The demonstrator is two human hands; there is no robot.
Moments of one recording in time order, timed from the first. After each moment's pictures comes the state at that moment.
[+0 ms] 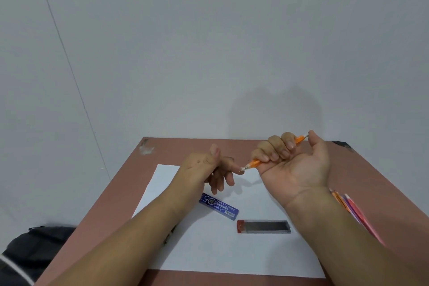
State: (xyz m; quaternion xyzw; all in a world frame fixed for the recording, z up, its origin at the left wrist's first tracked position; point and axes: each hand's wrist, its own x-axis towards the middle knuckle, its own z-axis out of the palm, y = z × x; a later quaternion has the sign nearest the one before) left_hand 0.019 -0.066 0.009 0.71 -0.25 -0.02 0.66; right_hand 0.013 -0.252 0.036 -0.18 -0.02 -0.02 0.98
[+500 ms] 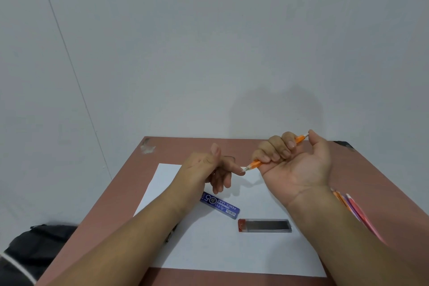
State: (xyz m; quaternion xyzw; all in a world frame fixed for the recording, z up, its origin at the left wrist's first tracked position) left_hand 0.018 -0.066 0.011 0.70 -0.26 -0.02 0.66; right_hand 0.013 -0.252 0.036 -0.20 -0.02 -0.02 0.98
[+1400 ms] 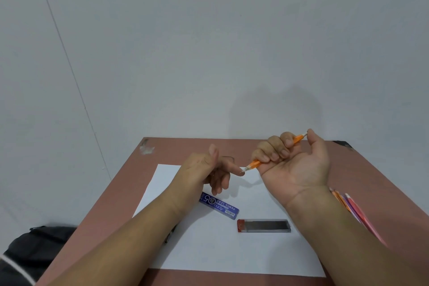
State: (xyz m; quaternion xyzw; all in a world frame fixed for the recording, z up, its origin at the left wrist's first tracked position) left_hand 0.017 -0.065 0.009 0.70 -0.27 -0.02 0.66; right_hand 0.014 -0.252 0.036 -0.19 -0.02 -0.02 0.98
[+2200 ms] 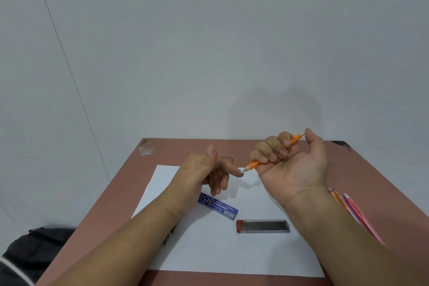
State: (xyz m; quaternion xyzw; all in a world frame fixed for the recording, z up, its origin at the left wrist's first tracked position) left_hand 0.018 -0.065 0.009 0.70 -0.27 -0.02 0.66; right_hand 0.013 -0.252 0.037 -0.20 -0.02 -0.02 0.98
